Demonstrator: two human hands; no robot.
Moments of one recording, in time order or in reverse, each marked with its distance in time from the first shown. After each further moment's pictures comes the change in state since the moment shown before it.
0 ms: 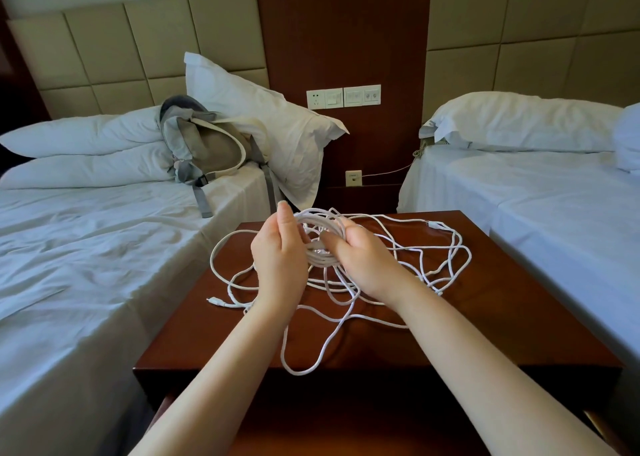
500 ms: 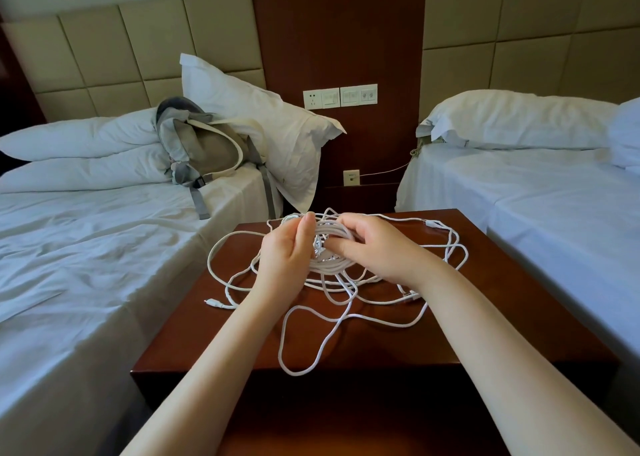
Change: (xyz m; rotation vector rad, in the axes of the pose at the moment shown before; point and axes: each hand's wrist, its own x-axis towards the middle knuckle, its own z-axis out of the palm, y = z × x) left_hand 0.003 -0.002 -0.008 0.128 -0.339 0.109; right_hand -0.006 -0.010 -0.032 -0.156 -0.129 -0.073
